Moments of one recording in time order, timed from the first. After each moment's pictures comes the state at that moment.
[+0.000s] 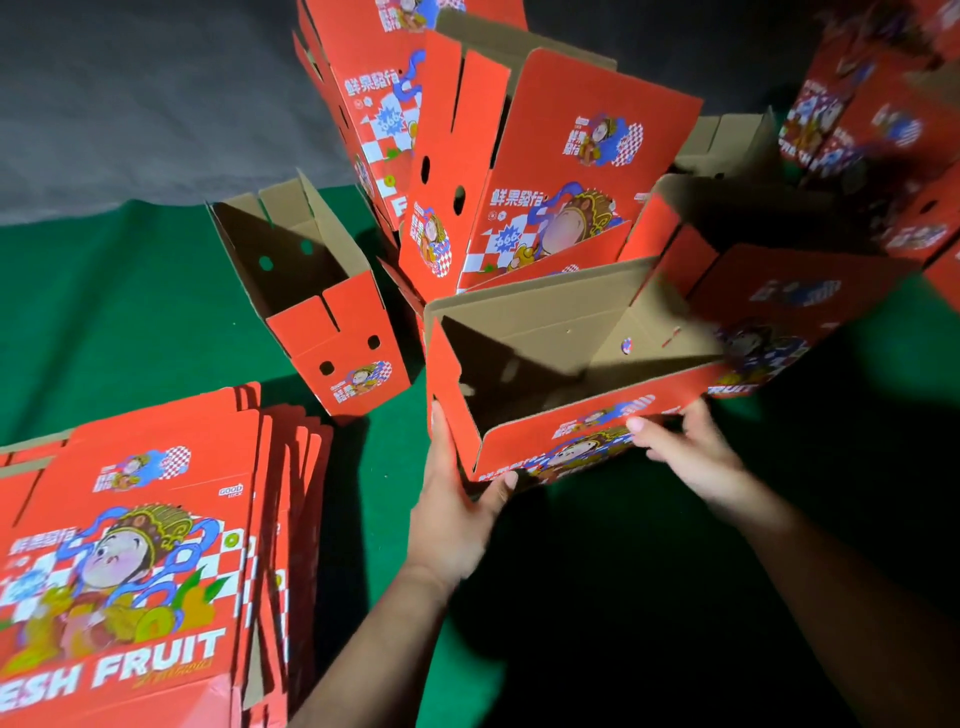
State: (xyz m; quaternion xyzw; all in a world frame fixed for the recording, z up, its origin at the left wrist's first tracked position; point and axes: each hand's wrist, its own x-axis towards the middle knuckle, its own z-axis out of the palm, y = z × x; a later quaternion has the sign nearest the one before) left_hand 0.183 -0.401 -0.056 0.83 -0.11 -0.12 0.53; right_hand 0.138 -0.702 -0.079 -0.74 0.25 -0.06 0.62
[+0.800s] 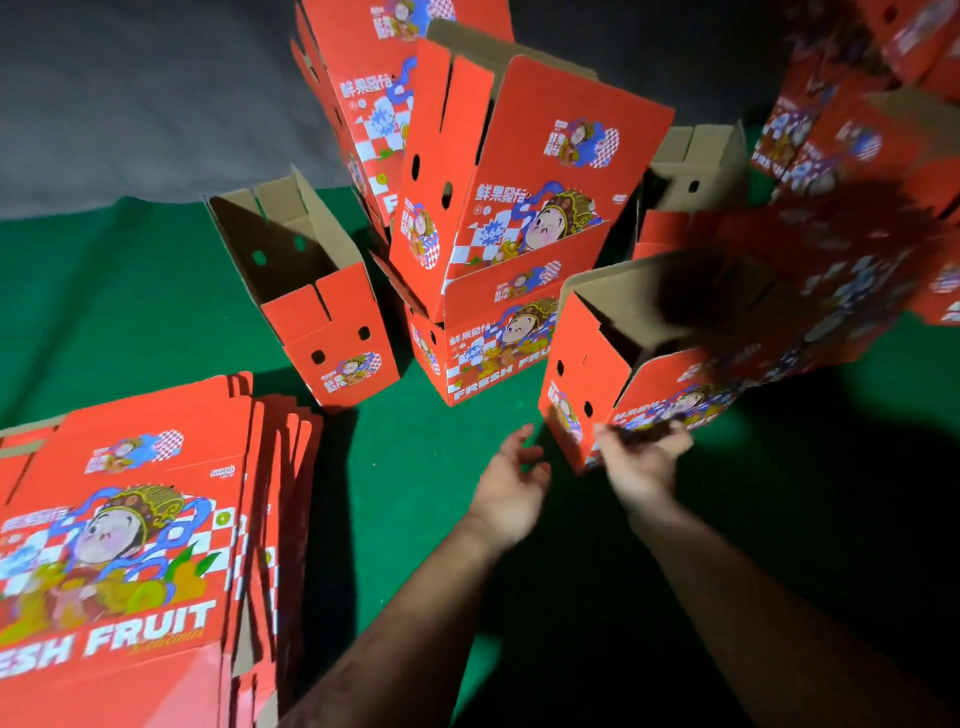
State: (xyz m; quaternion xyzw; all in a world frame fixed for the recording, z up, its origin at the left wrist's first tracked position) left_hand 0.164 -0.470 -0.058 0.80 -0.11 -0.28 0.52; right_hand 0.127 -0.629 -0.084 -0.66 0.44 -0.20 0.57
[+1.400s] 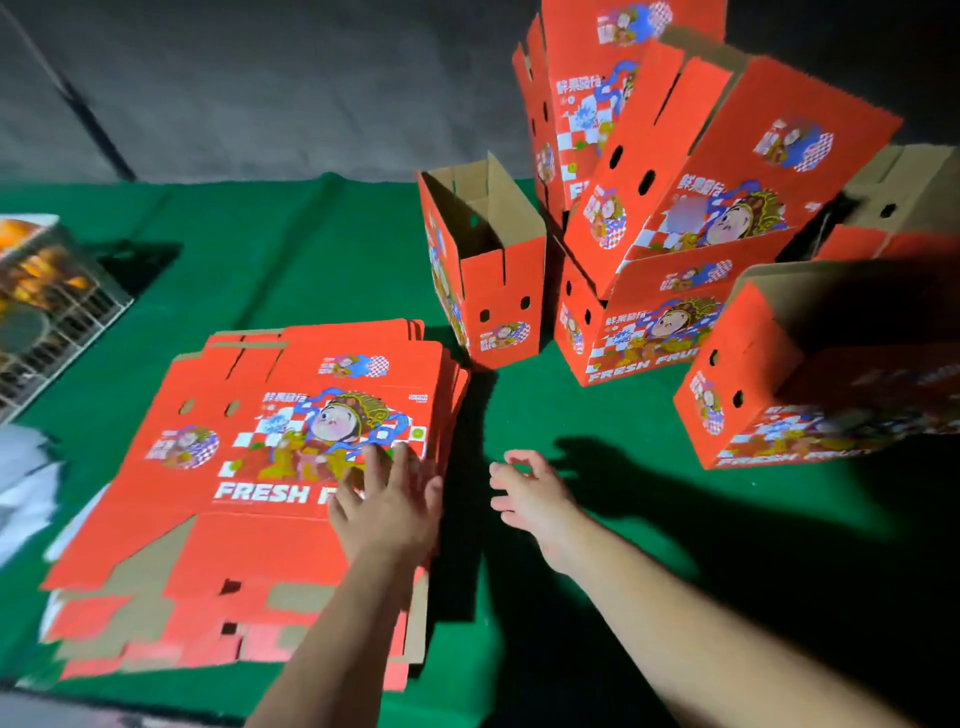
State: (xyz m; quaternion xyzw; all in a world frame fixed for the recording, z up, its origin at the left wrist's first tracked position) left_hand 0.114 -0.195 -0.068 0.98 0.13 -0.09 0.11; right_hand 0.117 -0.372 -0.050 -0.66 0.26 0.19 0.68
